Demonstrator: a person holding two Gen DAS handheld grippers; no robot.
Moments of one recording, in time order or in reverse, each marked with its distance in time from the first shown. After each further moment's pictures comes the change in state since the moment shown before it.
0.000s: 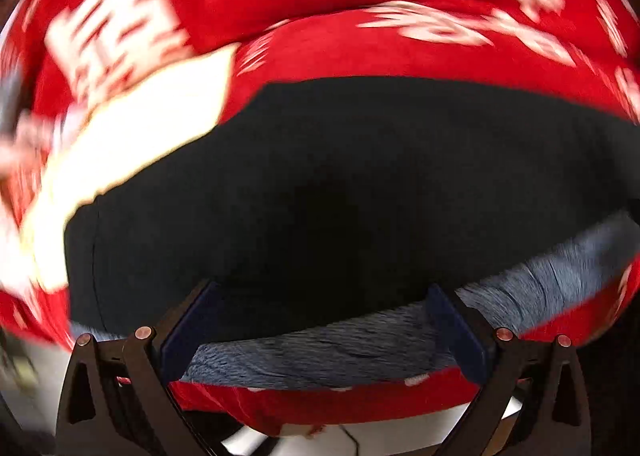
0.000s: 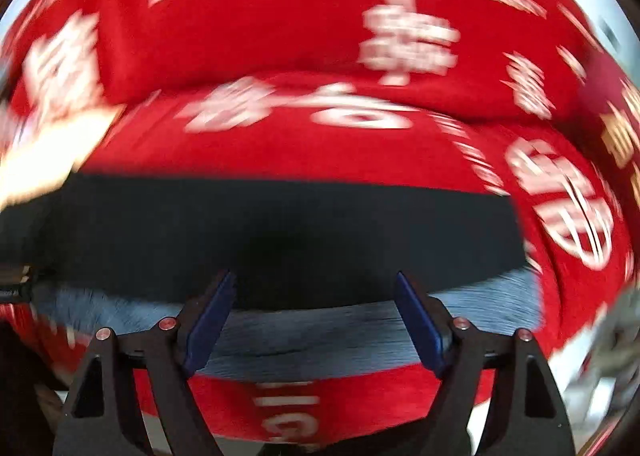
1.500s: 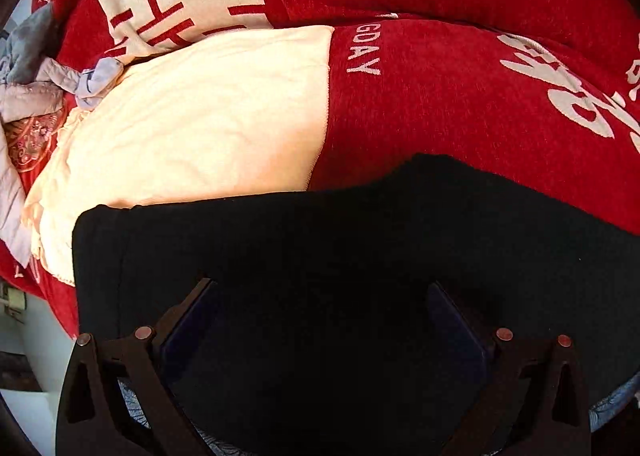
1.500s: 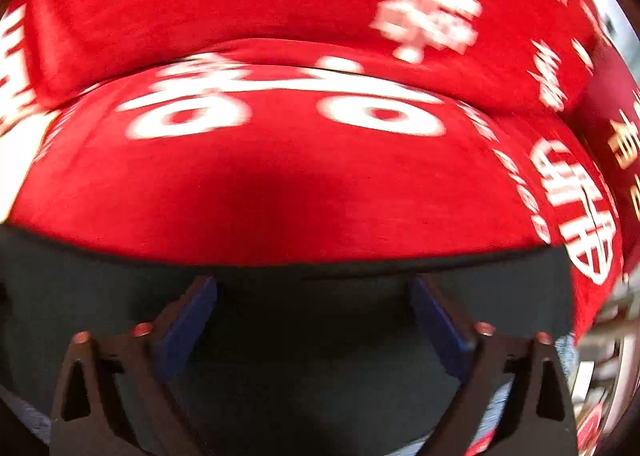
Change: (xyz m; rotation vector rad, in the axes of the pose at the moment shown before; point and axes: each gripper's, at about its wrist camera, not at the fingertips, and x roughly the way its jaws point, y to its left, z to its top) left arm 0.059 0.093 0.080 -0.265 0.133 0.029; right arm 0.088 -0.045 0.086 0.231 0.159 -0.153
